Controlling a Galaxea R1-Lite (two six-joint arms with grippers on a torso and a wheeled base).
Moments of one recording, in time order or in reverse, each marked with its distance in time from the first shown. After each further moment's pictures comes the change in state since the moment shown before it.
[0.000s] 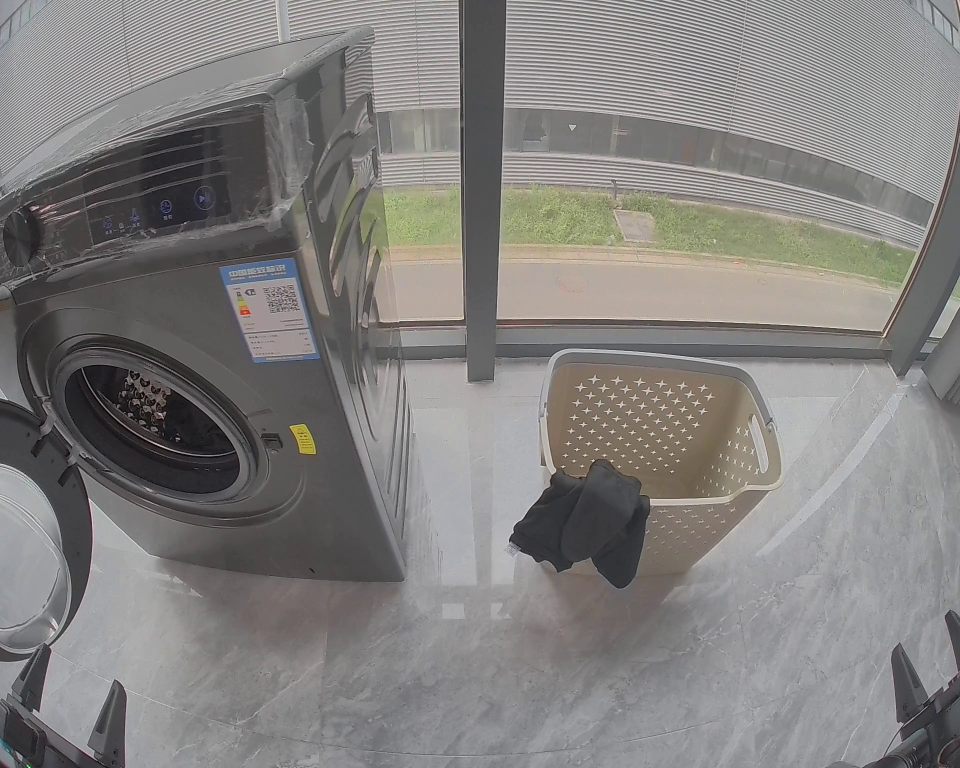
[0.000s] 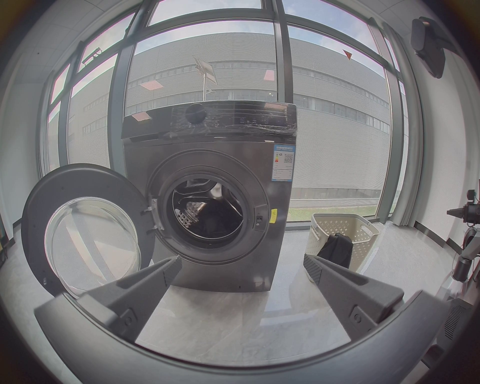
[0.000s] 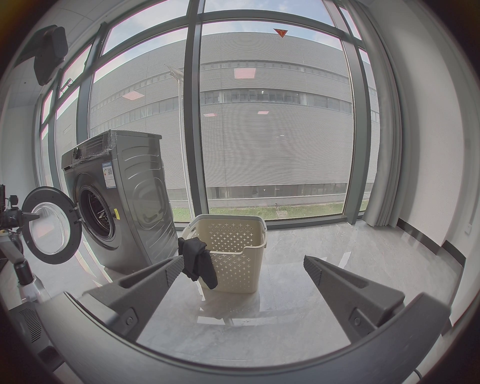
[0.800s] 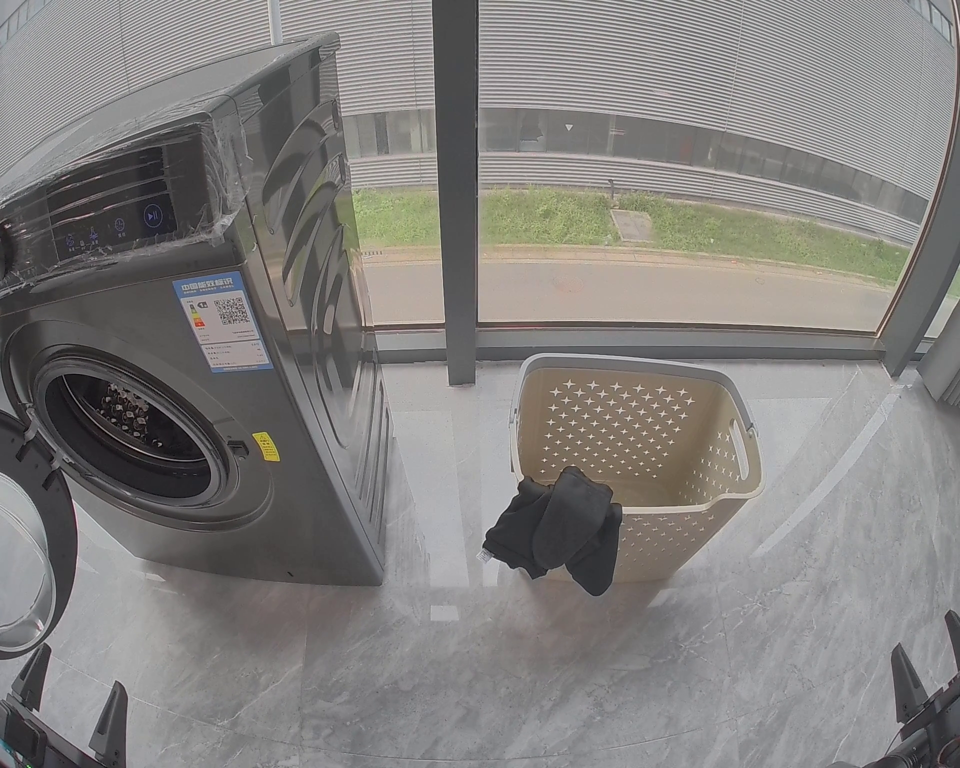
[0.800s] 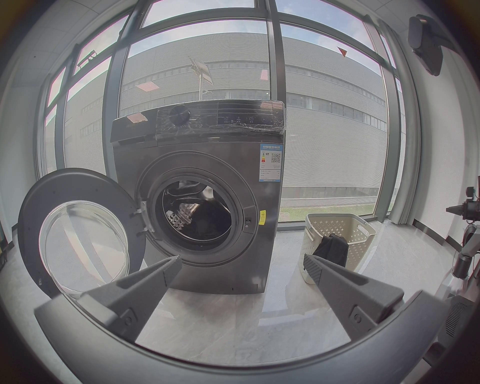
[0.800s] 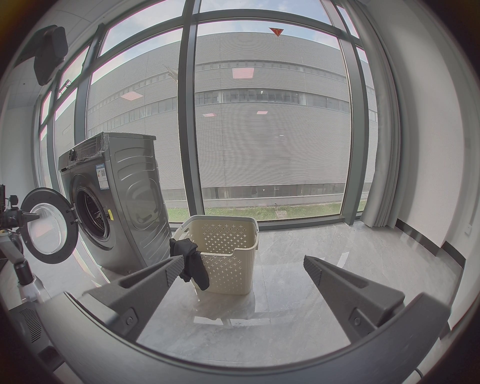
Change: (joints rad) left arm 0.000 0.000 0.000 -0.001 -0.007 0.013; right arm 0.000 0.001 0.000 0.000 0.000 0.000
